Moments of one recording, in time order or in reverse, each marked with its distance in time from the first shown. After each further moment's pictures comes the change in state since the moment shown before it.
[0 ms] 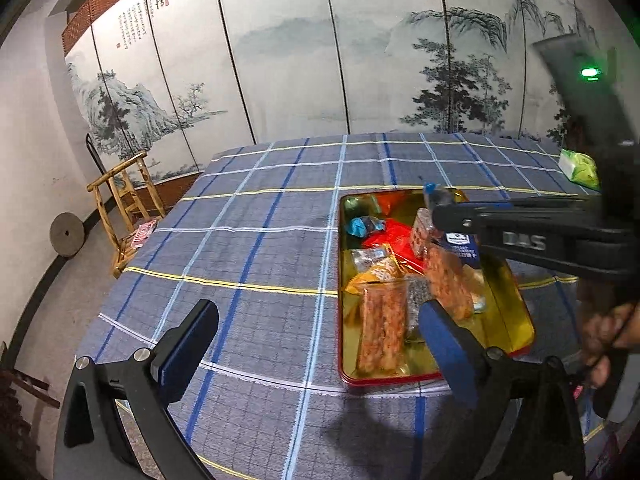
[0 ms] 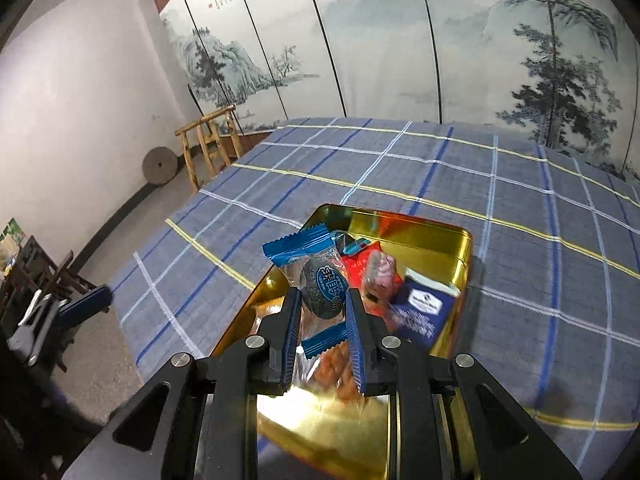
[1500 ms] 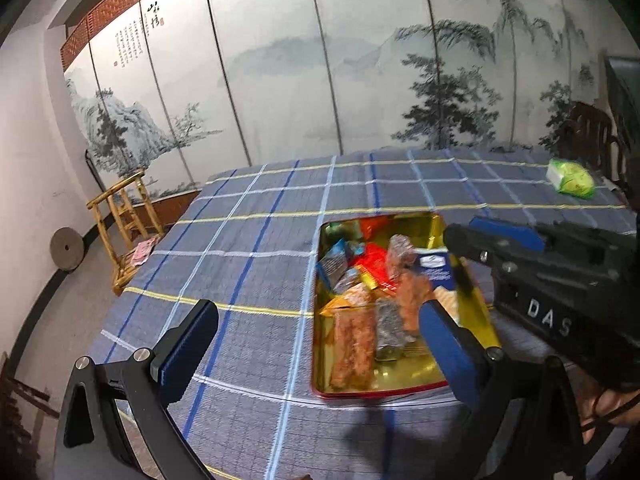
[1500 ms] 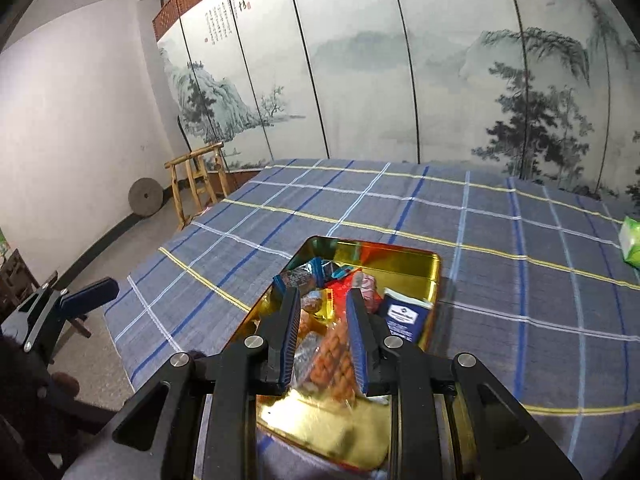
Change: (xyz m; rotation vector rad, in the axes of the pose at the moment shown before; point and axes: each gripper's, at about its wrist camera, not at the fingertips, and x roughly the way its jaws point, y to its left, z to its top) left arm -0.031 -0.023 0.014 0.018 -0.061 -0.024; right arm -0.054 0.011 -0.020 -0.003 -0.177 -0.076
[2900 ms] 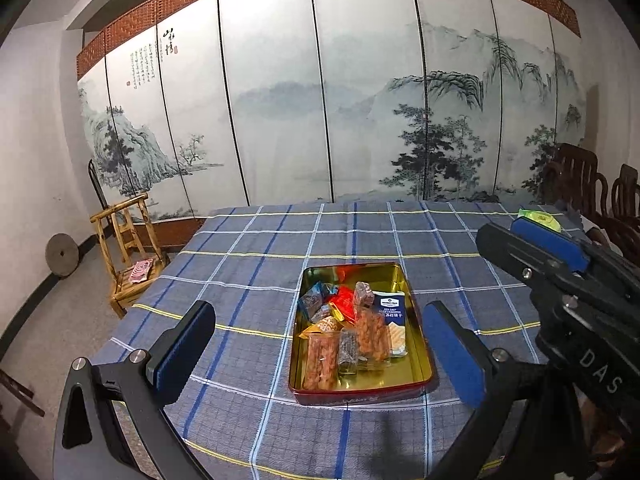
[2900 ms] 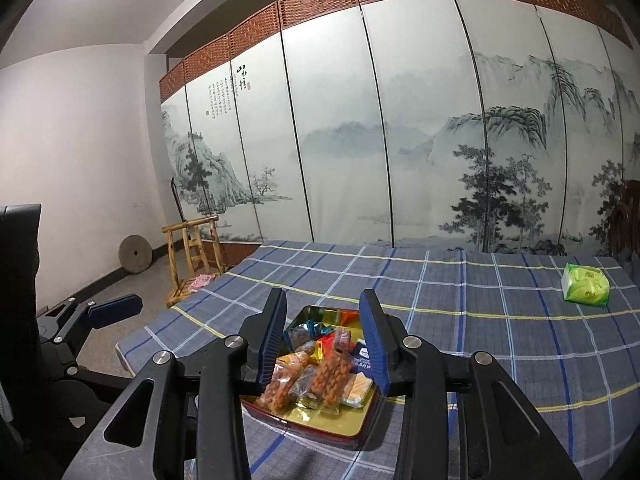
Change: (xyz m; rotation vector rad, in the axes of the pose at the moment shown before) left arm -0.097 -0.011 0.021 -0.061 -0.122 -0.022; right arm -0.143 0.028 -0.002 -0.014 -0.283 -0.077
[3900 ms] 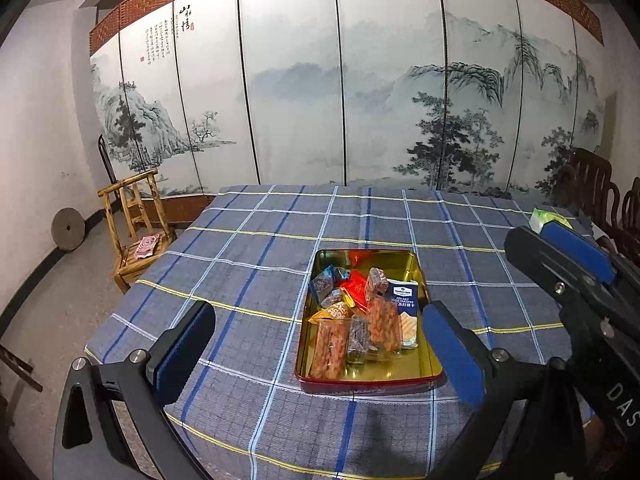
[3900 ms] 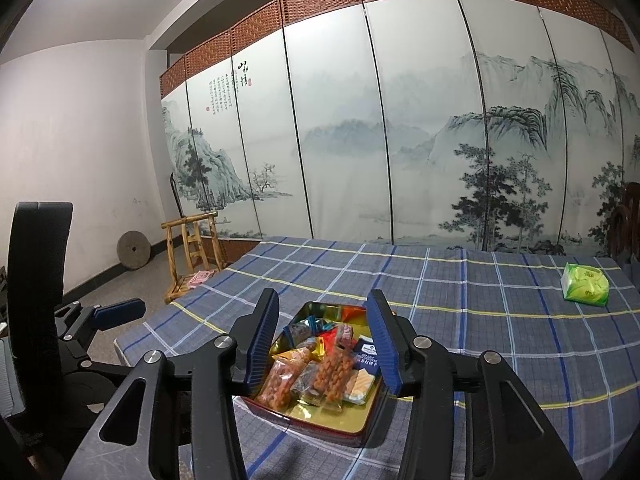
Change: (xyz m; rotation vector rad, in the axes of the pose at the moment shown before) left arm 0.012 0.013 -0.005 -0.063 0.064 0.034; right arm -0.001 0.001 0.000 -0.001 0.001 0.002
